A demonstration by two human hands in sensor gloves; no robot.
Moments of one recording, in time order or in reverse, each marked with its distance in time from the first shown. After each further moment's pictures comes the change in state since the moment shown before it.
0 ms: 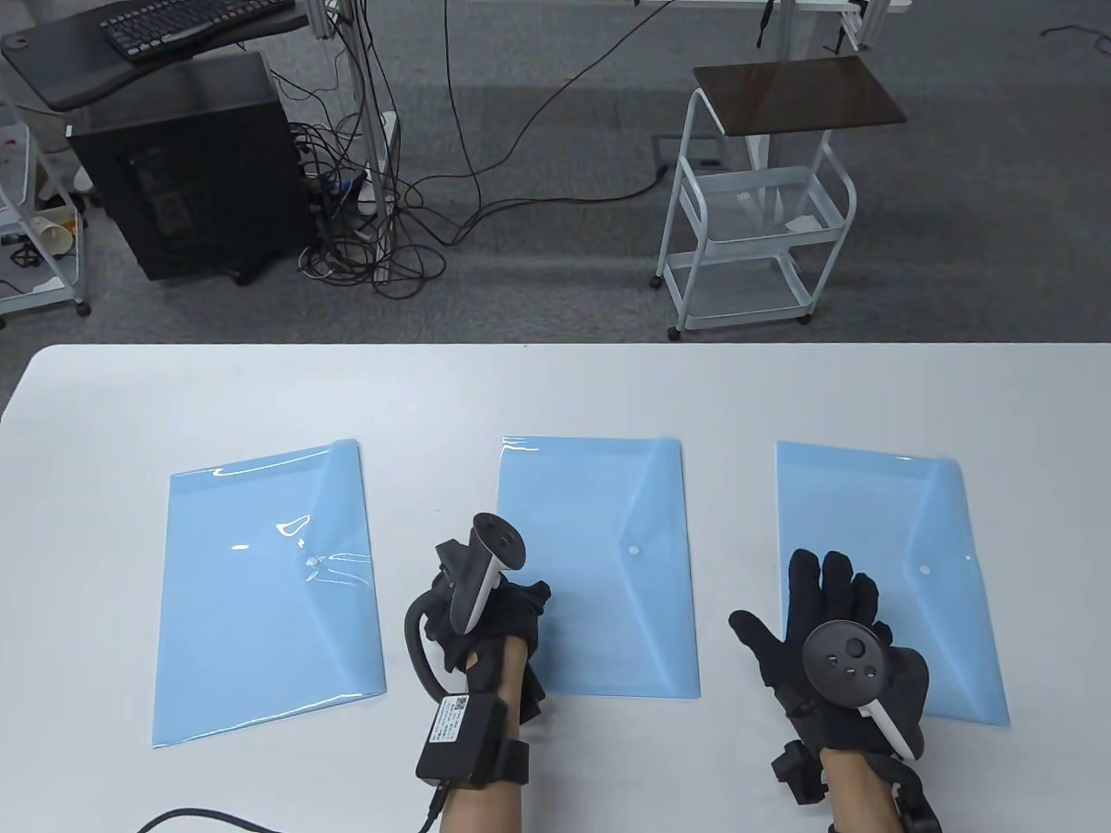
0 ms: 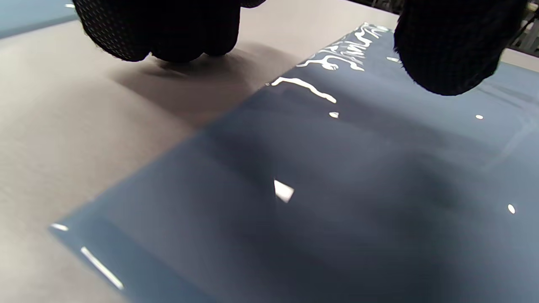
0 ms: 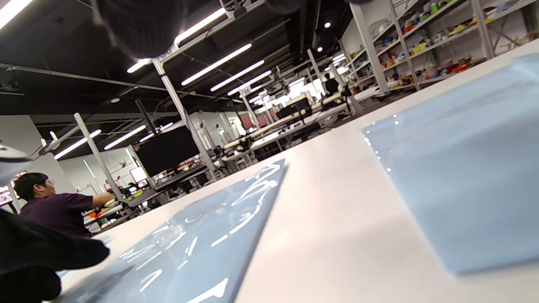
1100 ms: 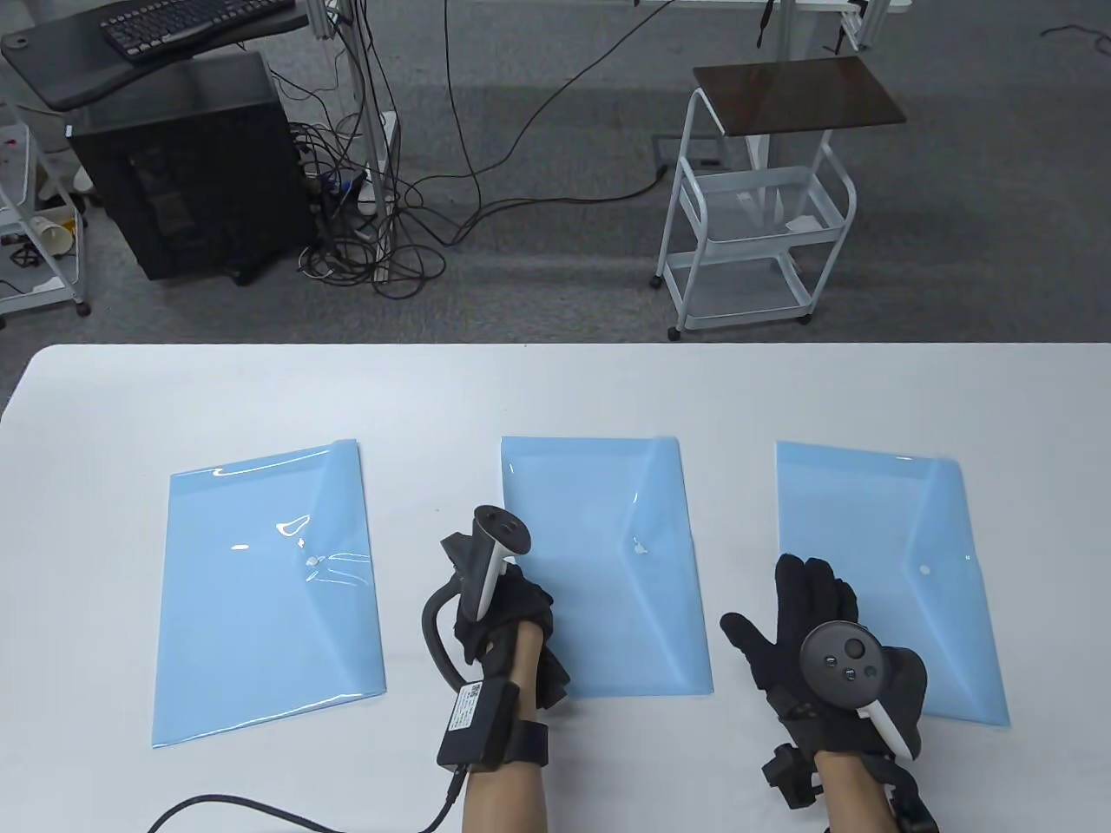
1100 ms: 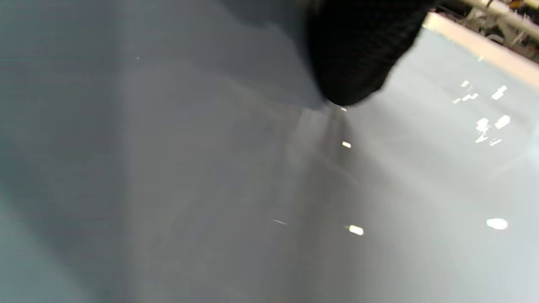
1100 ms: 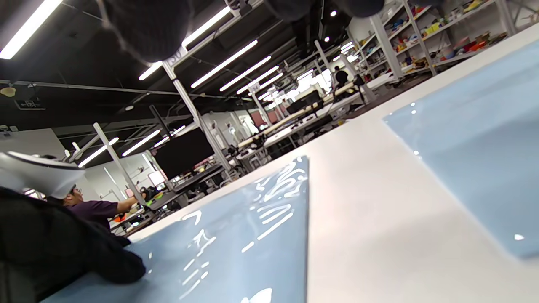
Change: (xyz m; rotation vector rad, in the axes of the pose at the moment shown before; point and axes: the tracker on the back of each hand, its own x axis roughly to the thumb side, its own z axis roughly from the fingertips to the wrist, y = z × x) left_hand 0.000 0.000 -0.005 -0.128 0.033 0.230; right_hand 0.007 0.000 0.002 0.024 -0.032 -0.075
